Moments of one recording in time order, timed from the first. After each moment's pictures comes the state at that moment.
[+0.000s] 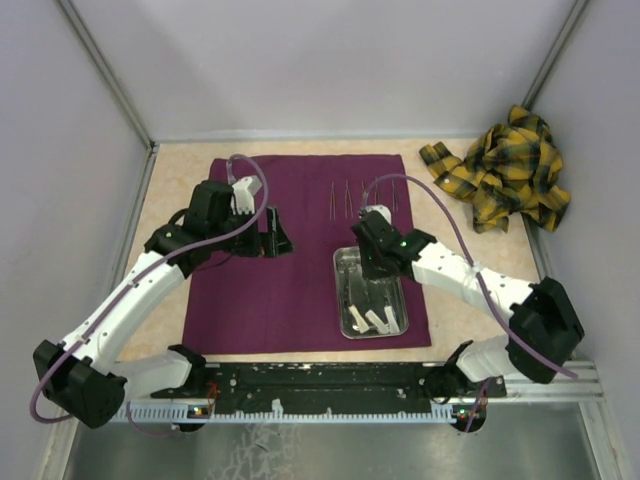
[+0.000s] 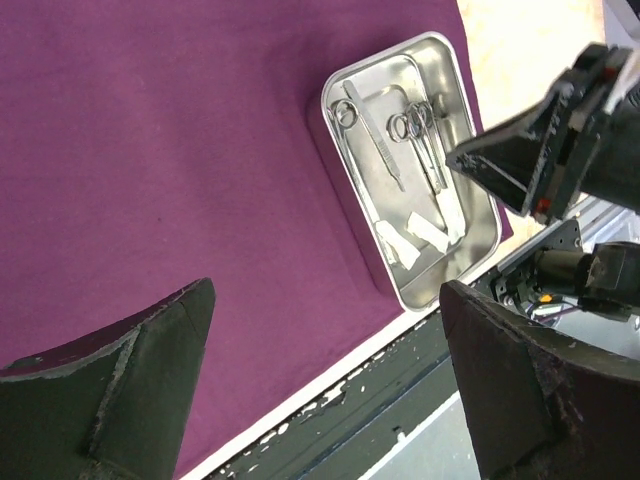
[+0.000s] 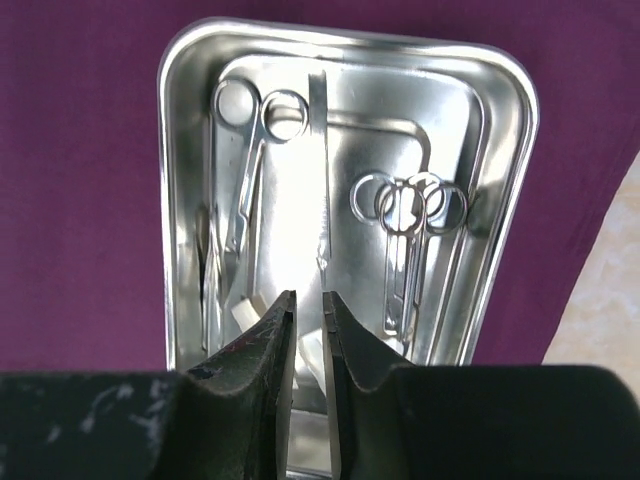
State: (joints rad) left arm -0.50 1.15 1.08 -0.63 0.29 -0.44; right arm 0.77 1.33 0.95 -0.66 0.21 0.53
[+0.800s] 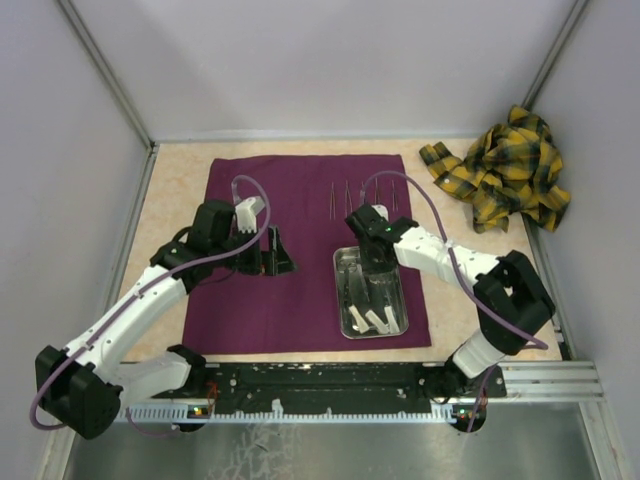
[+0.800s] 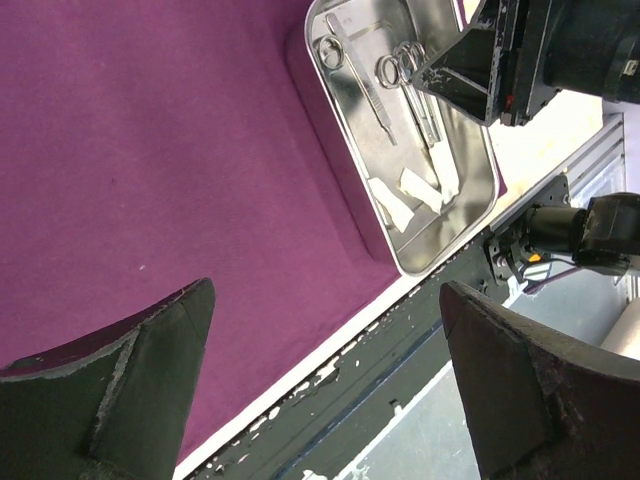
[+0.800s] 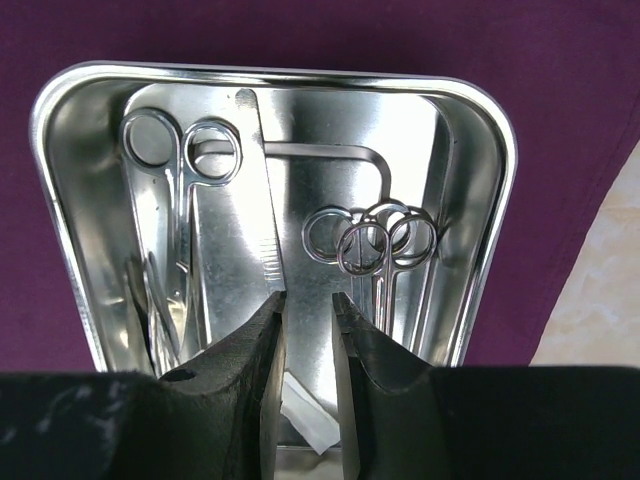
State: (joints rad) left arm -0.50 1.08 0.88 -0.53 0.41 -0.45; right arm 0.70 1.55 1.06 -0.69 0.23 0.52
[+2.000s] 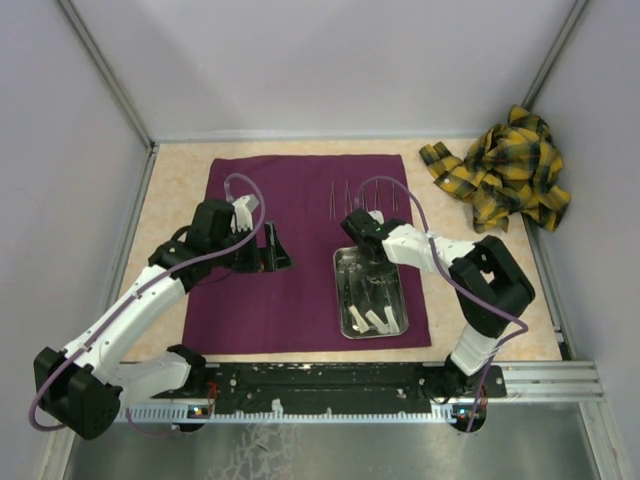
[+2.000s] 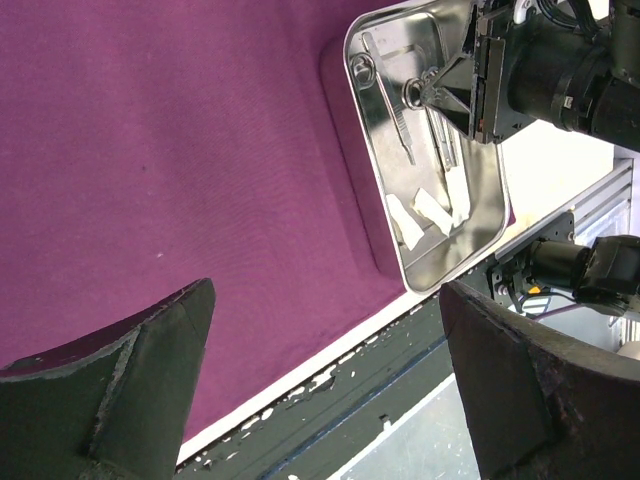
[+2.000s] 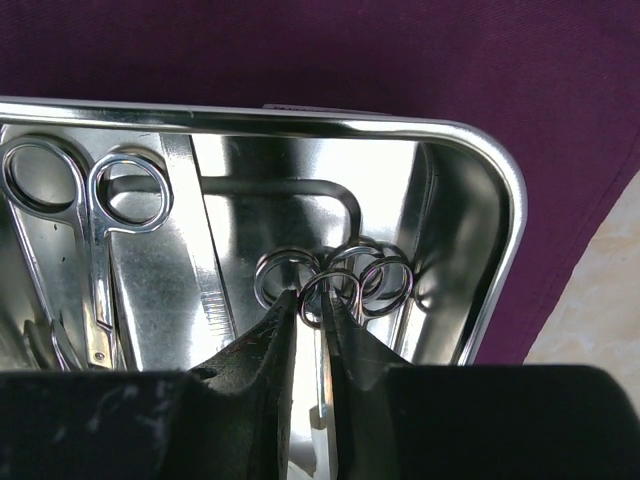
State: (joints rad) left arm -0.50 1.07 0.90 -0.56 0.32 -0.53; right arm 0.69 1.69 1.05 -0.67 0.29 0.46
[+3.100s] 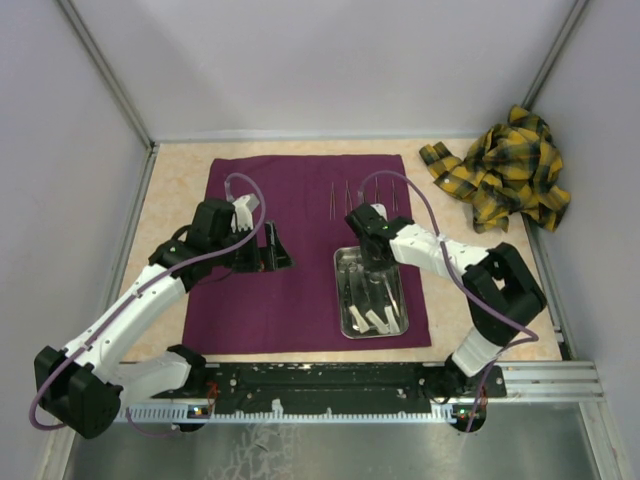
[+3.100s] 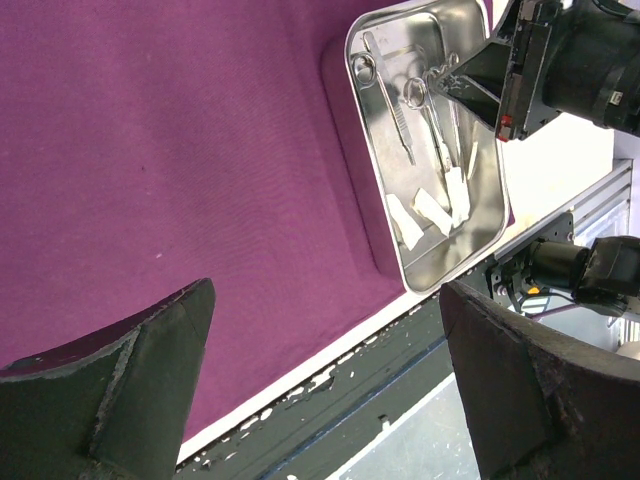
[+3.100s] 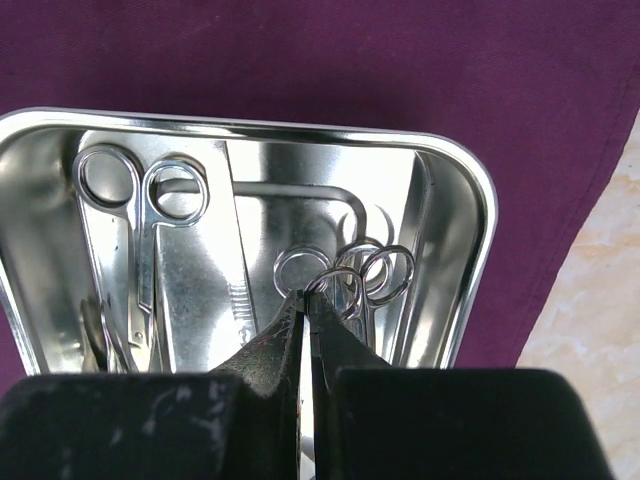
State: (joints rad) left arm -0.50 1.08 0.91 -0.56 0.32 -0.53; right arm 0.67 1.62 1.05 -0.64 0.27 0.45
